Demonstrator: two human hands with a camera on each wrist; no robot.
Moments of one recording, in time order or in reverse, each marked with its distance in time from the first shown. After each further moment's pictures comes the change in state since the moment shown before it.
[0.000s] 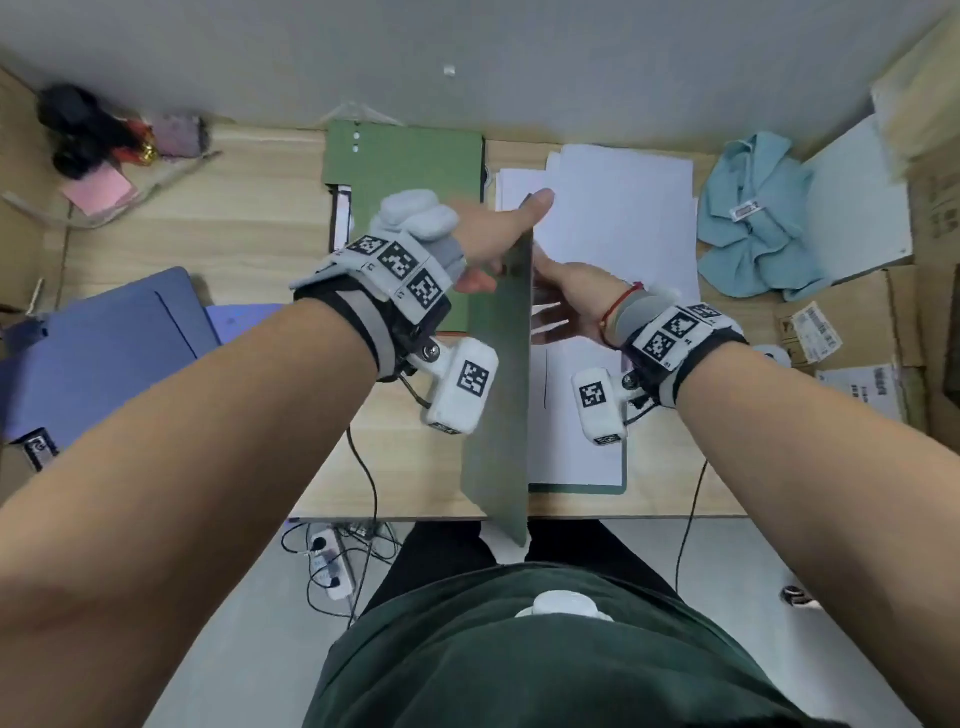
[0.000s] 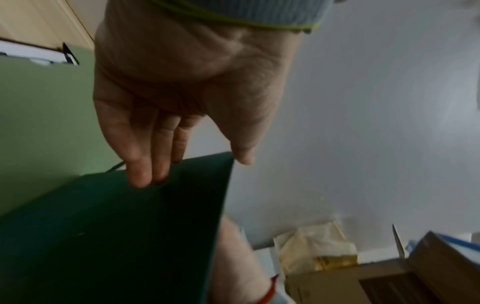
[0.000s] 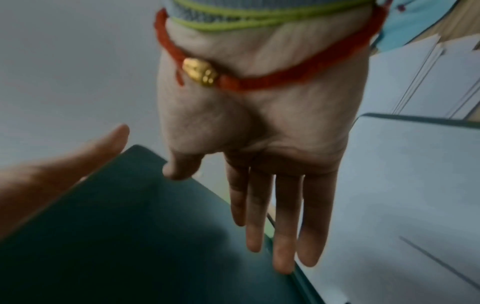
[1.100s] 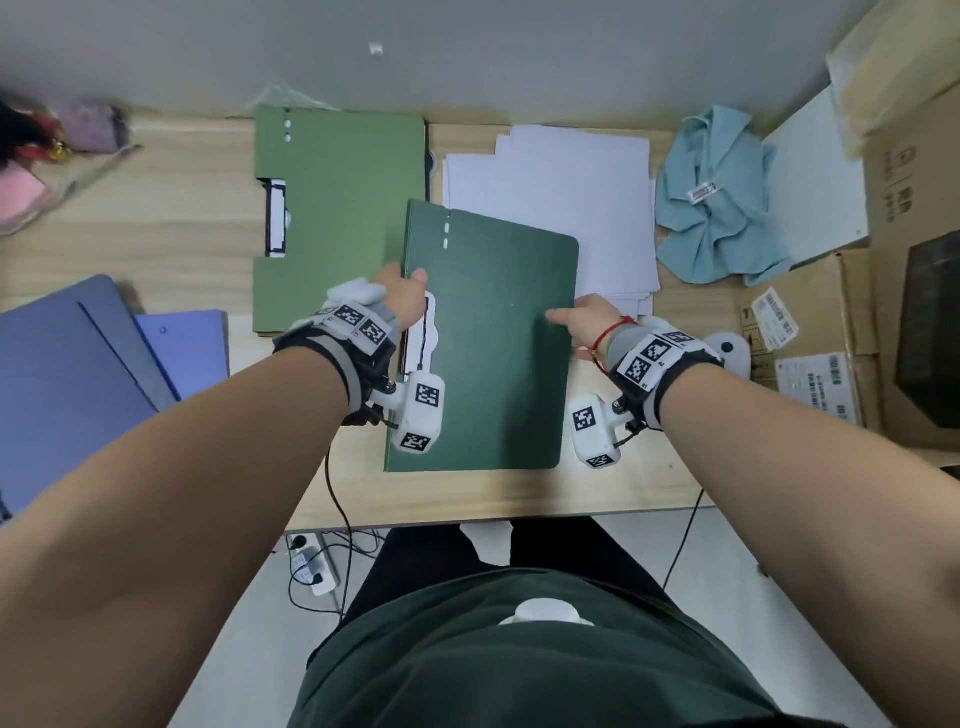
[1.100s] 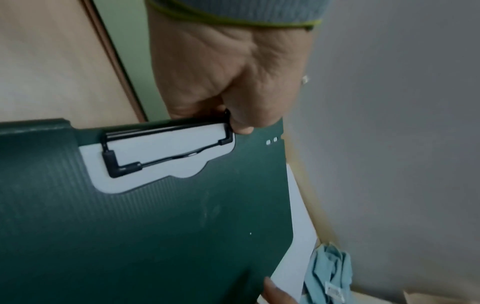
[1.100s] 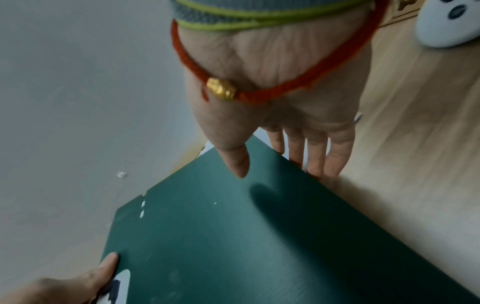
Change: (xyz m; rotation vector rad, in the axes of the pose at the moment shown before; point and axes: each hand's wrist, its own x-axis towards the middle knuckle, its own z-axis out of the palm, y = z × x) left_hand 0.082 -0.082 0.069 -0.060 0.128 -0.185; right_hand 0.042 0.093 -0.077 -0.206 0.433 0.205
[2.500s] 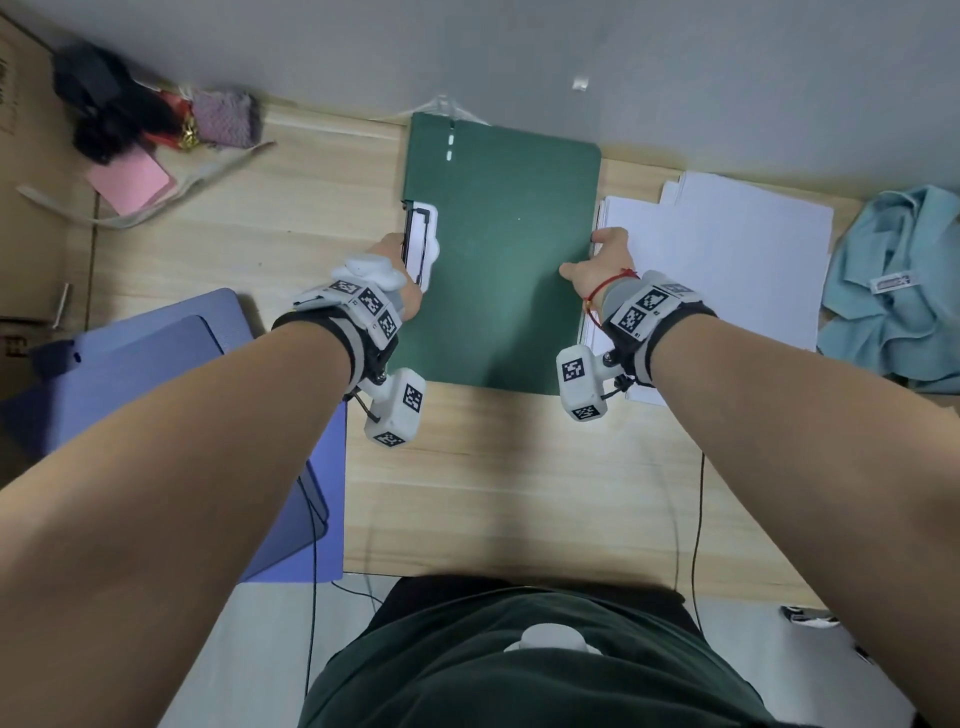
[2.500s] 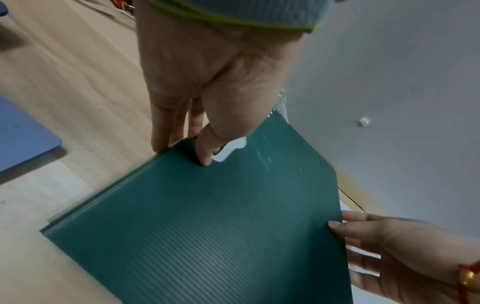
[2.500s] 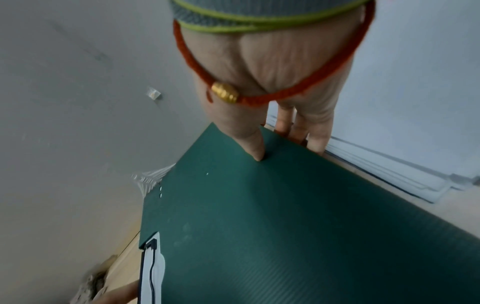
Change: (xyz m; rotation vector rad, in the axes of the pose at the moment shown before) left_hand 0.127 -0.052 -0.164 0.342 0.031 0.123; right_hand 0.063 -0.197 0.127 0.005 0.147 -0.142
